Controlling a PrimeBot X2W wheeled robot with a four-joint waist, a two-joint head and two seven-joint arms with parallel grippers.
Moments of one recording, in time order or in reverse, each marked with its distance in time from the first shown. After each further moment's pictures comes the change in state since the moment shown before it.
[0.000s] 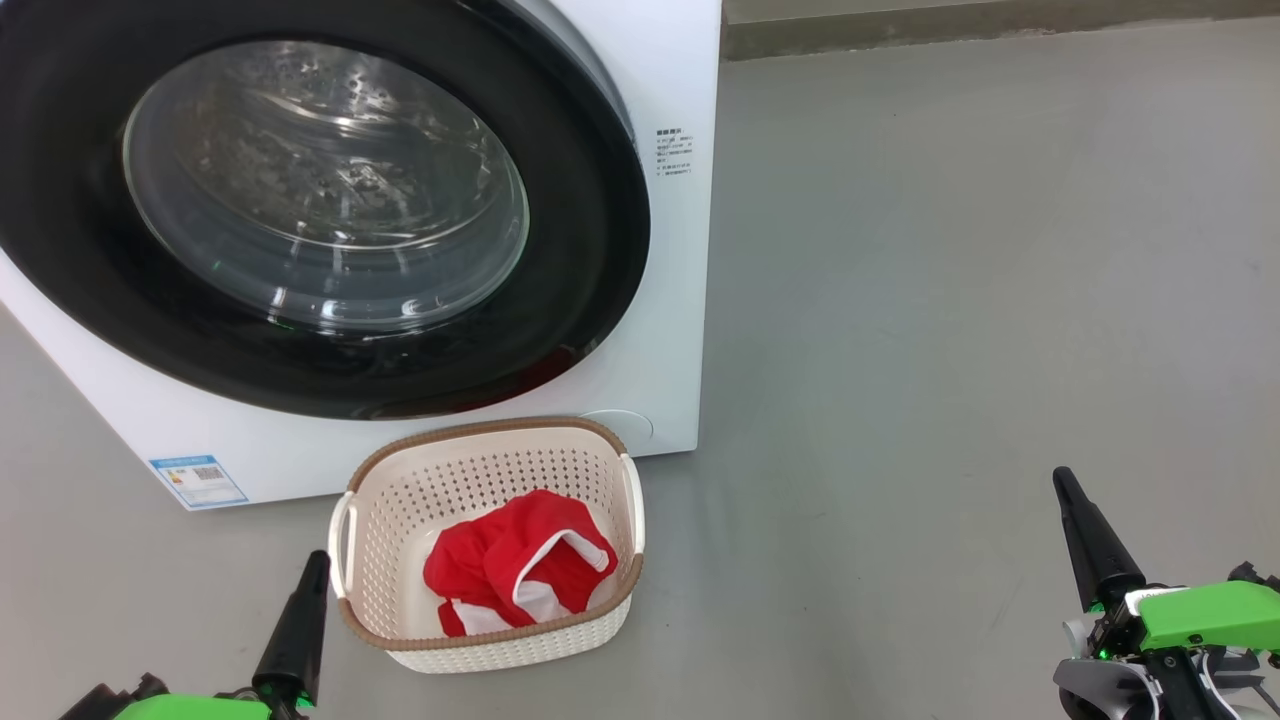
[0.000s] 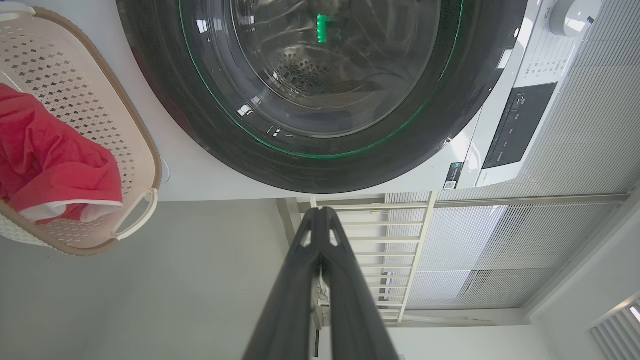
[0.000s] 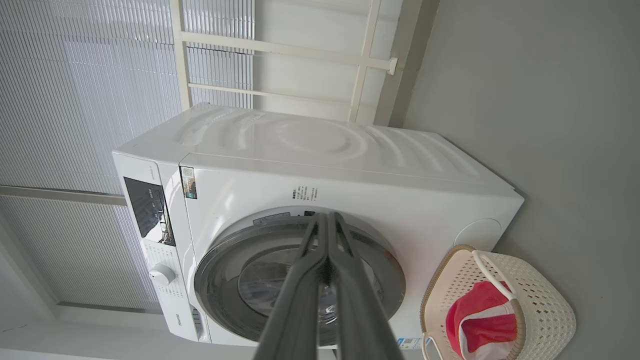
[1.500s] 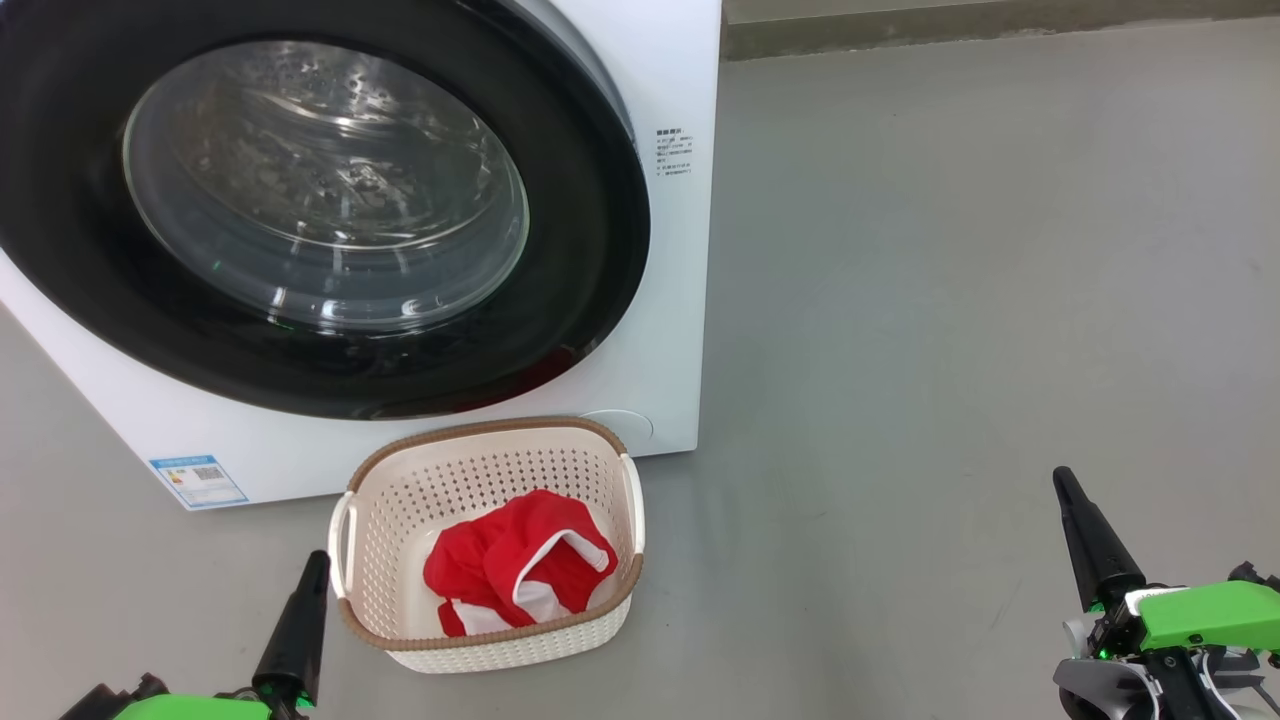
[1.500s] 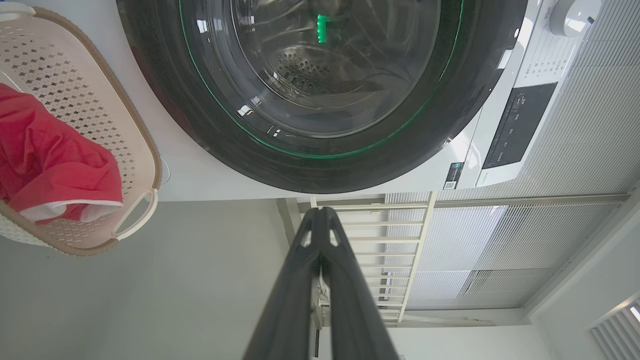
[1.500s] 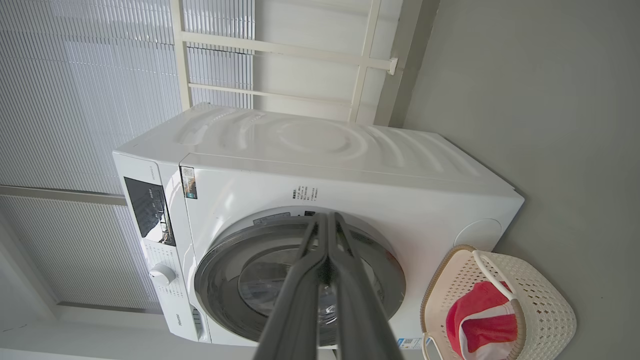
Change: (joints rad) left arm 0.000 0.000 0.000 0.000 0.000 0.000 0.000; right arm 0.000 0.000 0.000 -0.001 0.000 0.000 0.000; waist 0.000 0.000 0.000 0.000
